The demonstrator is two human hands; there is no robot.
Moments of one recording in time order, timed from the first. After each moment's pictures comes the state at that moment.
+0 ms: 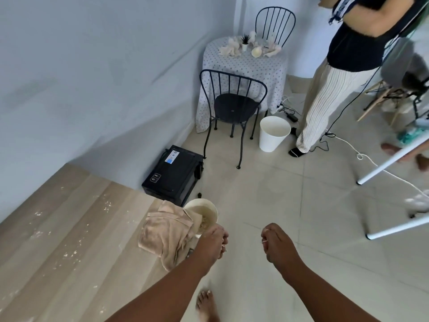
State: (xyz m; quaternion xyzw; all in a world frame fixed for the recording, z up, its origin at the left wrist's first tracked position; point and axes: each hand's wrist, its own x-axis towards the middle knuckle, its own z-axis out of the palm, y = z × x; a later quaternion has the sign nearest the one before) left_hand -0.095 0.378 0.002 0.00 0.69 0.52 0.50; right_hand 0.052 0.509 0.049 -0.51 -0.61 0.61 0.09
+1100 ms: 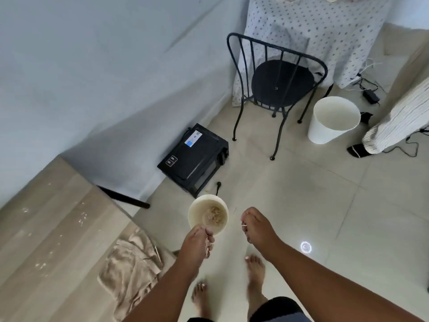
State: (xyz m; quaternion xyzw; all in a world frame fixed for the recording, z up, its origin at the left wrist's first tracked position) left_hand -0.193 0.527 -0.036 -0.22 0.73 0.53 0.38; right_hand -0.142 0.712 -0.044 -0.41 -0.63 0.65 -0.13
